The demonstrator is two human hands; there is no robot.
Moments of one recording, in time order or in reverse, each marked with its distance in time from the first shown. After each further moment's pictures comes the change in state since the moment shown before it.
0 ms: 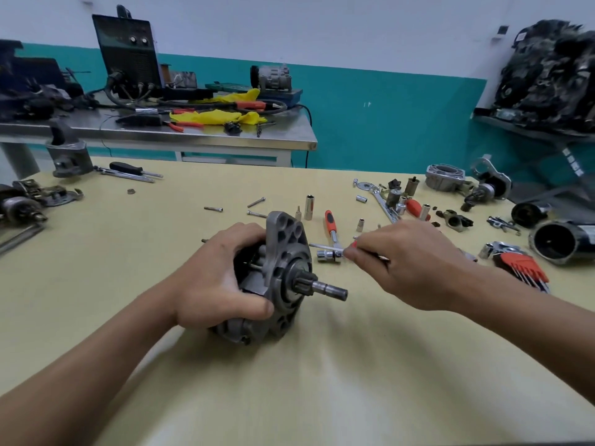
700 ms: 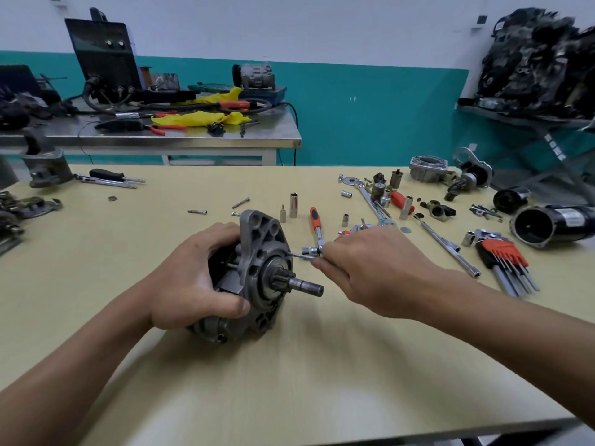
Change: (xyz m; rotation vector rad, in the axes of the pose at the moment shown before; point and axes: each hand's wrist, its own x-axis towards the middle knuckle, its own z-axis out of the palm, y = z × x) left_hand 0.003 -0.006 -0.006 -0.024 -0.038 0.066; right_hand 0.000 -0.018 0.011 -0.122 -0.056 -0.039
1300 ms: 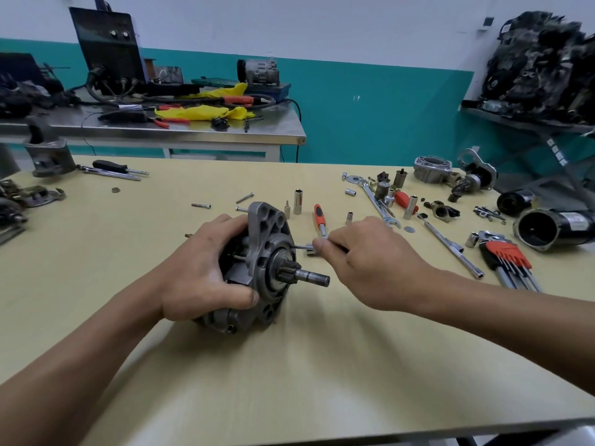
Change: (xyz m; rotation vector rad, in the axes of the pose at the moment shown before) left_hand 0.002 0.002 0.003 0.054 0.018 -0.036; right_hand 0.010 -0.010 0.003 0.341 0.082 0.280
